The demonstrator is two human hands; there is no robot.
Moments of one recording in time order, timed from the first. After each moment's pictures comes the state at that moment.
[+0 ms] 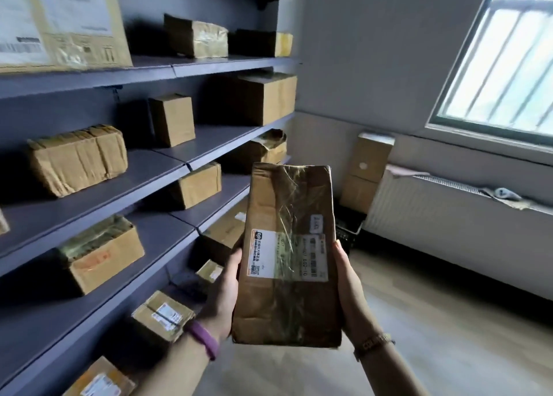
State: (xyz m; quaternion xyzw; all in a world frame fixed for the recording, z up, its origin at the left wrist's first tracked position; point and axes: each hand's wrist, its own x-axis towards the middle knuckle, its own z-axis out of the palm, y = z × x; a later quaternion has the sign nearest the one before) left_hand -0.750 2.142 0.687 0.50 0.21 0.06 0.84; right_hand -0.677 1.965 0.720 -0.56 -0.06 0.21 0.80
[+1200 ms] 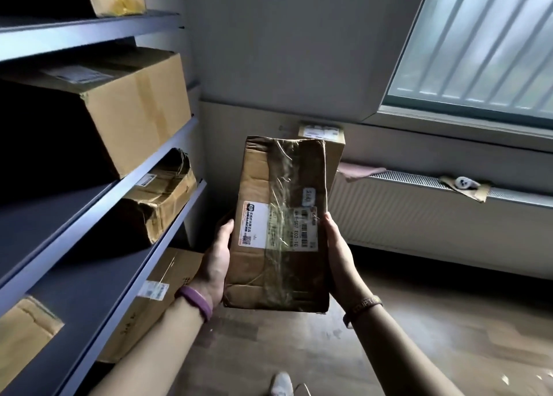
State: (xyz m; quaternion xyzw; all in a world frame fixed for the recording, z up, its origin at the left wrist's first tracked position) left_hand -0.092 2.225 0.663 0.55 0.15 -0.01 0.82; right_hand -0.083 2.032 0.696 -0.59 0.00 0.08 0.80
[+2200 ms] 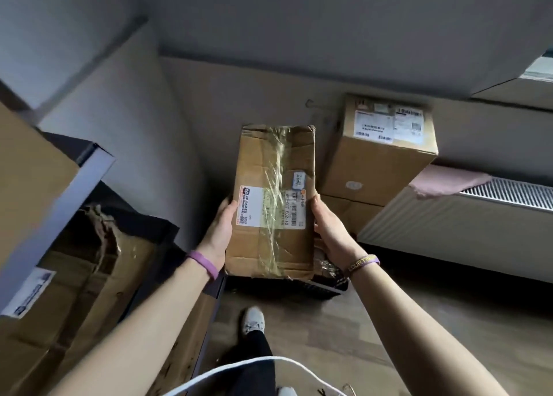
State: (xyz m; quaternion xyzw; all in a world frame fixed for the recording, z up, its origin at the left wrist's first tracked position) left_hand 0.430 2.291 0.525 0.62 0.27 -0.10 0.73; right_hand 0.460 2.082 0.541 -0.69 0.04 0.25 0.67
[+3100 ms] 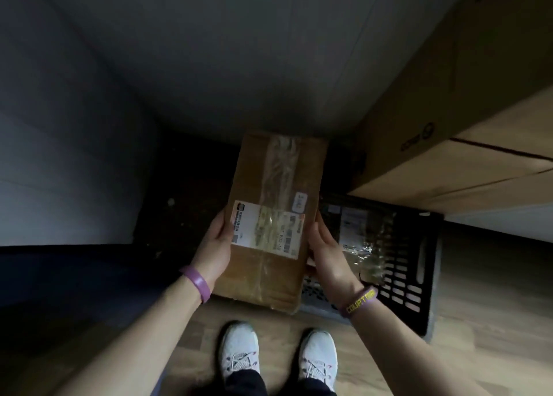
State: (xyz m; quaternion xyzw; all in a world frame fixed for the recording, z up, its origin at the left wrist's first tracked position) left_hand 0.591 2.305 0.031 0.69 0.34 -0.21 0.60; right_hand 0.607 2.113 0.039 -0.63 0.26 0.31 0.66
